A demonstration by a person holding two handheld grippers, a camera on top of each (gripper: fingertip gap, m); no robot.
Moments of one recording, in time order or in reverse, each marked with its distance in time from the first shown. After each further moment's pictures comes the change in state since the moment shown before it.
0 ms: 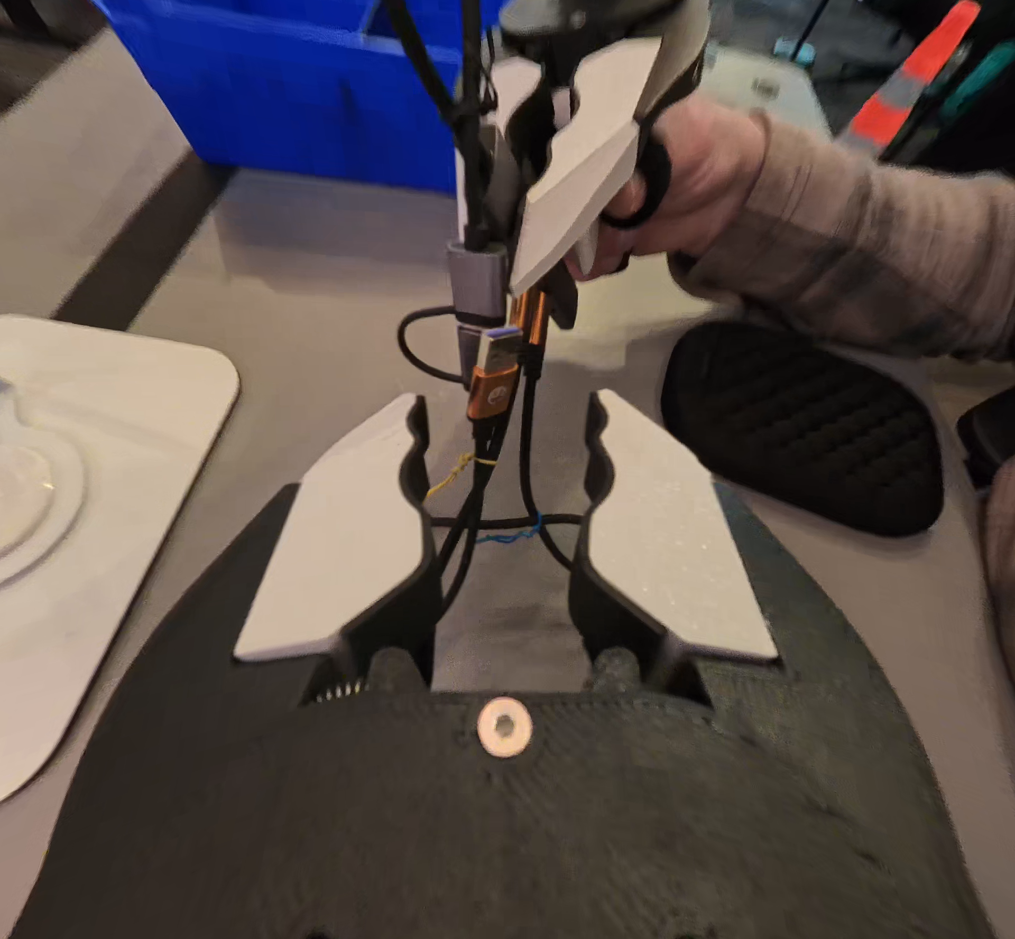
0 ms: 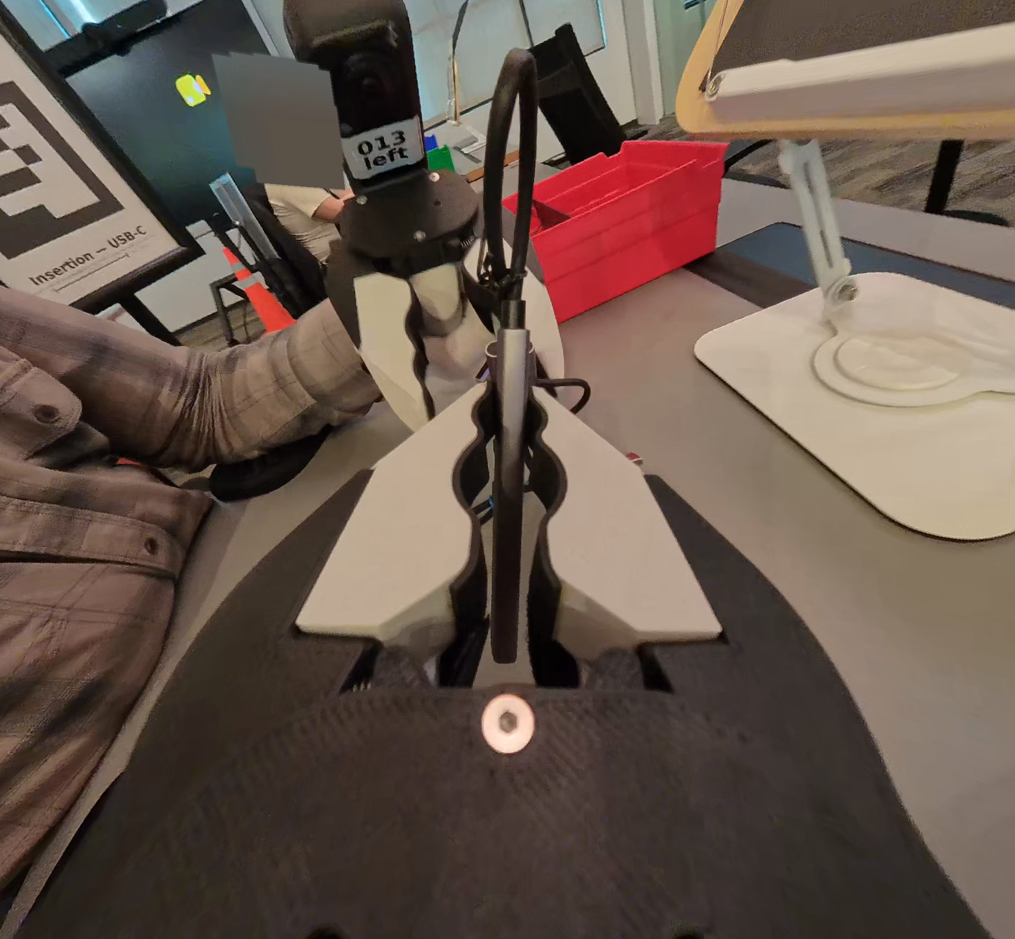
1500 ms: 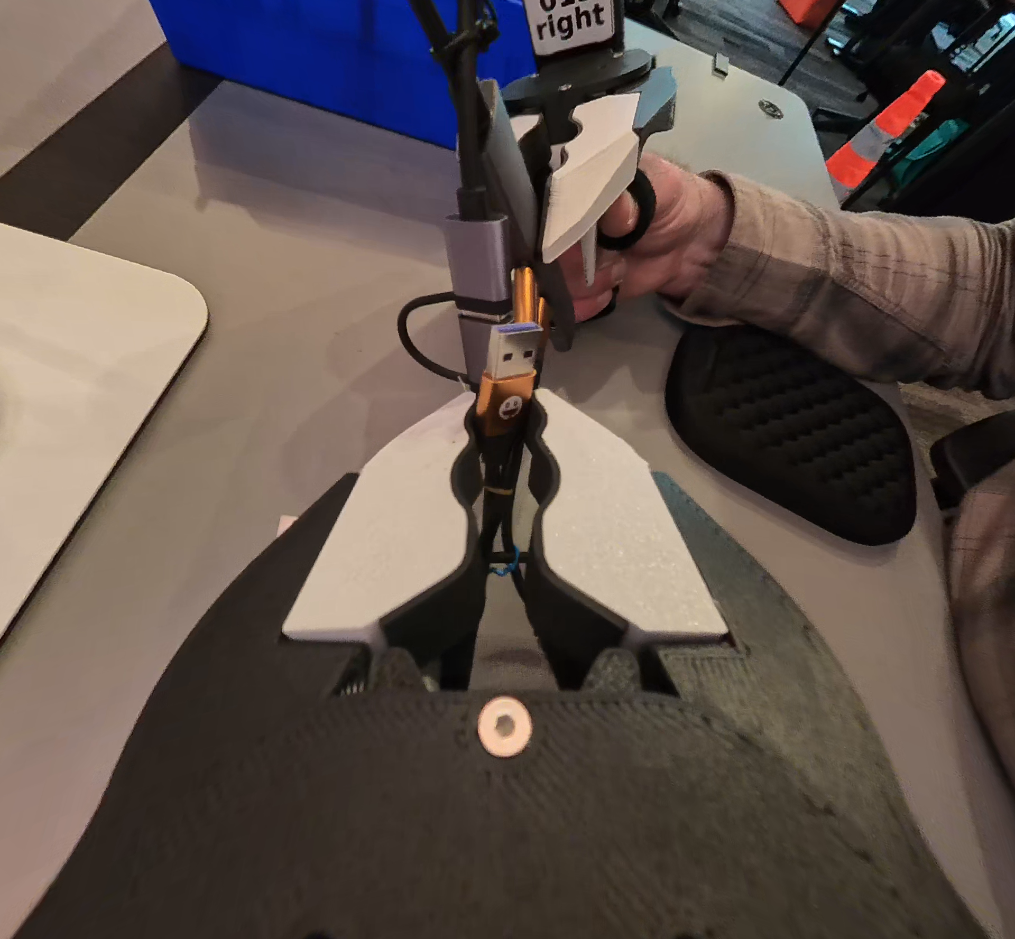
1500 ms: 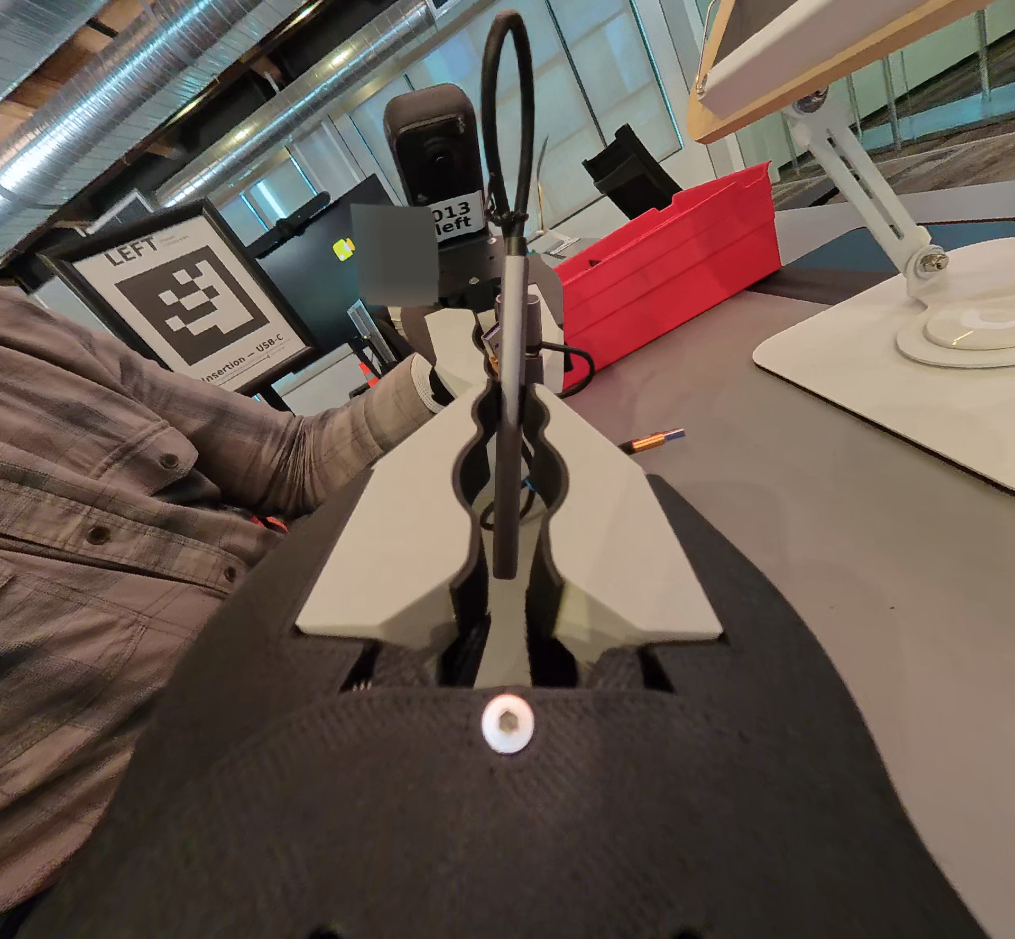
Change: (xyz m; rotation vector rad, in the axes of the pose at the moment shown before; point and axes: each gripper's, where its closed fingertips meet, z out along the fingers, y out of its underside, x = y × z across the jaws) left arm -0.014 0.023 0.011 -0.021 0.038 -0.146; right arm 0.015 0.018 -0.005 0.202 -0.187 0.180
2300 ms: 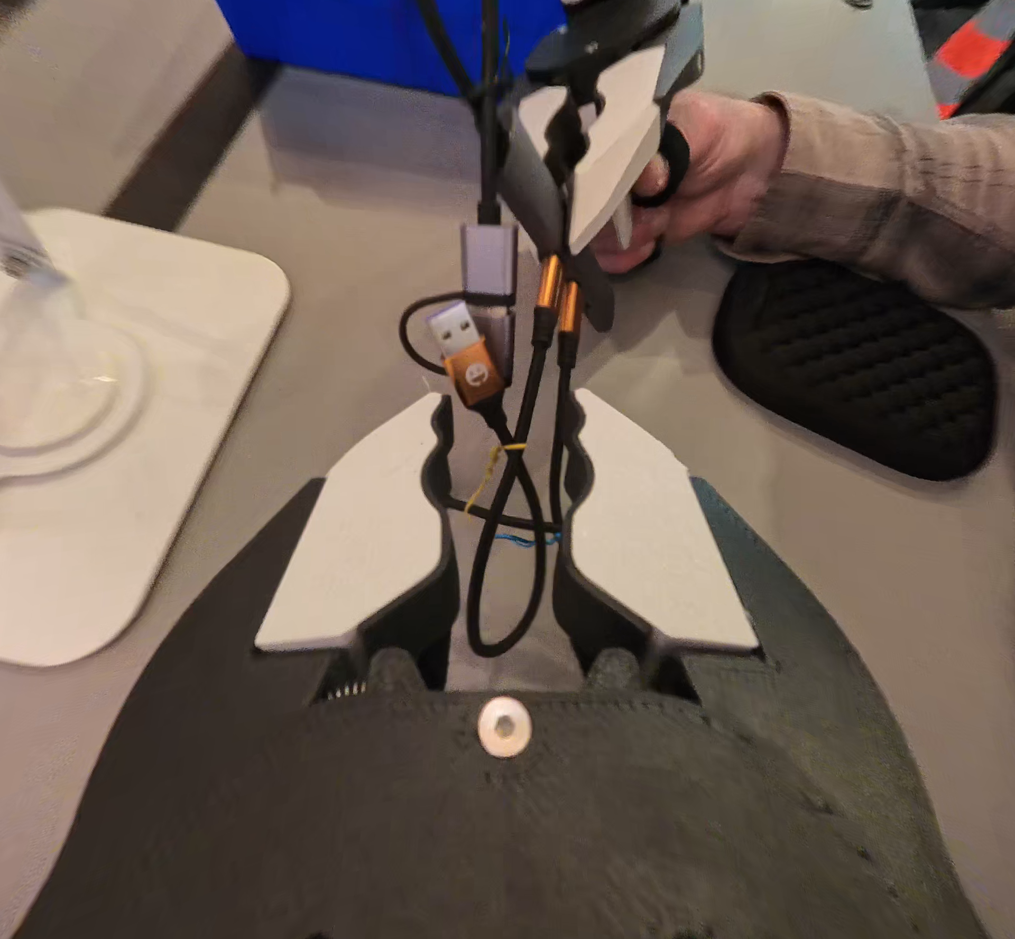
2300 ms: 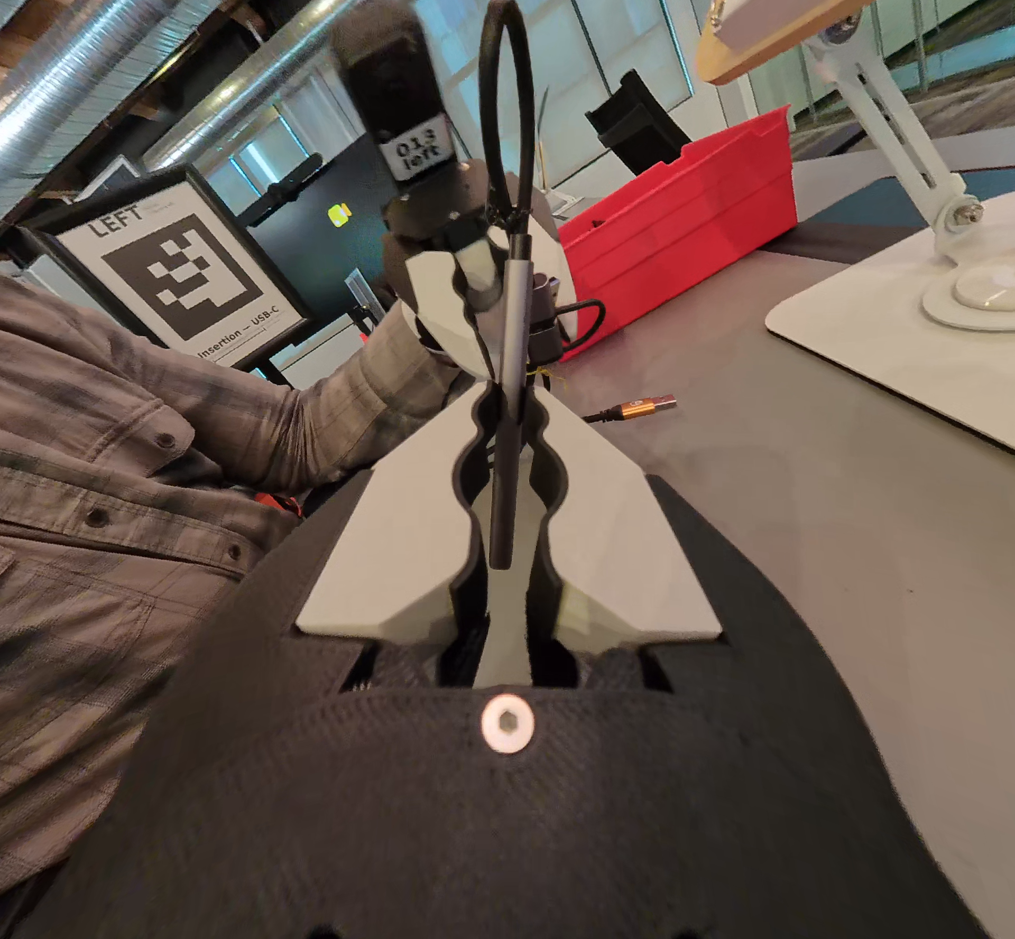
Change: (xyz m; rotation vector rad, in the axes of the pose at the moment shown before) left arm -0.012 0.006 -0.029 -0.092 -0.098 0.105; right arm 0.001 0.013 0.005 -0.072 0.001 0.020
